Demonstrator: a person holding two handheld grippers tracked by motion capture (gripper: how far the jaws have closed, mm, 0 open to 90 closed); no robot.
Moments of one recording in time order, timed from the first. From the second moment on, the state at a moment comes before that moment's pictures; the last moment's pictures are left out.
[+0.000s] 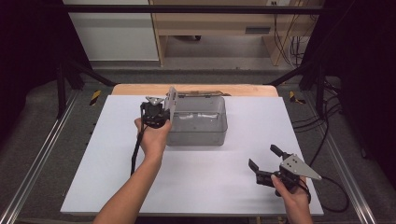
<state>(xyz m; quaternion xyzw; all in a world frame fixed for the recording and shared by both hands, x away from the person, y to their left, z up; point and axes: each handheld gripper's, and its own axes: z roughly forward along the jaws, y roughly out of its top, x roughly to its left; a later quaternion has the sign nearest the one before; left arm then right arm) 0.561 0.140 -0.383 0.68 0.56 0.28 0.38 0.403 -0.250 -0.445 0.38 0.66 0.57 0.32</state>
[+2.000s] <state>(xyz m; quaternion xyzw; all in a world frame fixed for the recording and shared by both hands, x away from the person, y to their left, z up) 0.566 0.132 -0.397 0.70 0.58 0.24 0.34 0.405 -0.252 -0.446 0.38 0.66 0.57 0.31</state>
